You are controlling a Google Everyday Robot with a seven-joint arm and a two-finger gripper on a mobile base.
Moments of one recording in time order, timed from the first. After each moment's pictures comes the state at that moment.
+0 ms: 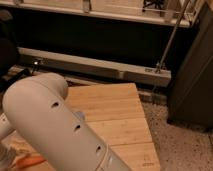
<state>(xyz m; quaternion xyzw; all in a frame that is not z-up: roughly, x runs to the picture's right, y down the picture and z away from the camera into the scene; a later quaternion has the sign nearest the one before) -0.422 0.365 0.696 -0.37 0.10 0.04 0.92</state>
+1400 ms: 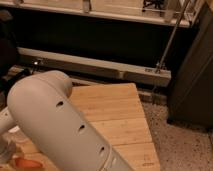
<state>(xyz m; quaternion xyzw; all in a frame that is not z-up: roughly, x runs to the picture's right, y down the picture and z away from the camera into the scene) -0.429 0.332 0.692 -0.36 0.08 0.03 0.93</state>
